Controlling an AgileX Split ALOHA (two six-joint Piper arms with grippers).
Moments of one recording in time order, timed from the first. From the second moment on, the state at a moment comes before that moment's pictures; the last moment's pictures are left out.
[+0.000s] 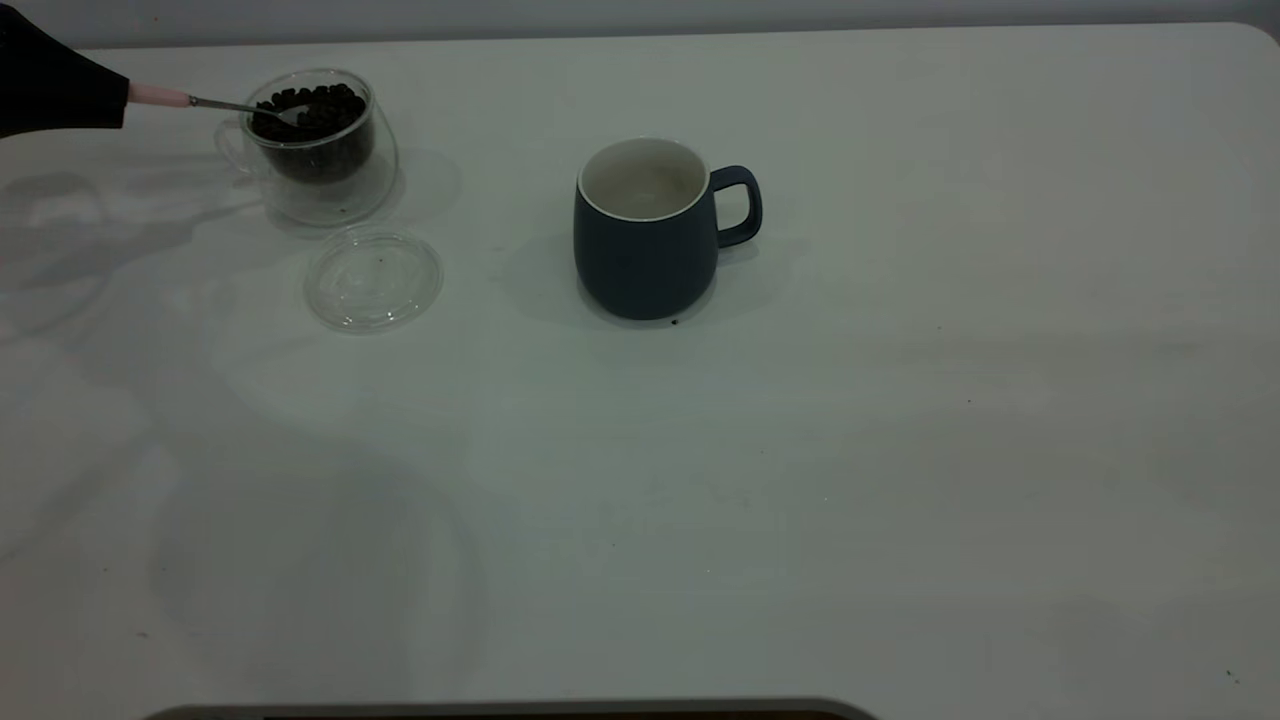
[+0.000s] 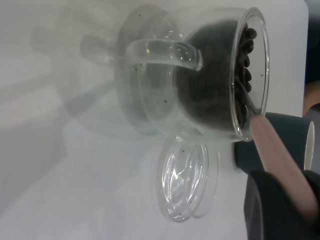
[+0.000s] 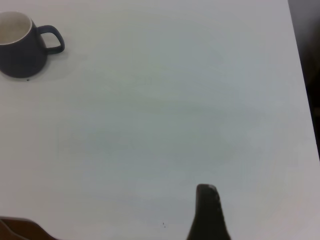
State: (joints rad) left arm 0.44 2.59 -1.83 -1.10 1.17 0.84; right arm -0.01 0.03 -0.47 0.06 1.12 -0.11
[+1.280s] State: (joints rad) left arm 0.37 2.48 -1.83 -1.09 1.17 0.79; right arm -0.01 0.03 -0.47 0.06 1.12 -0.11
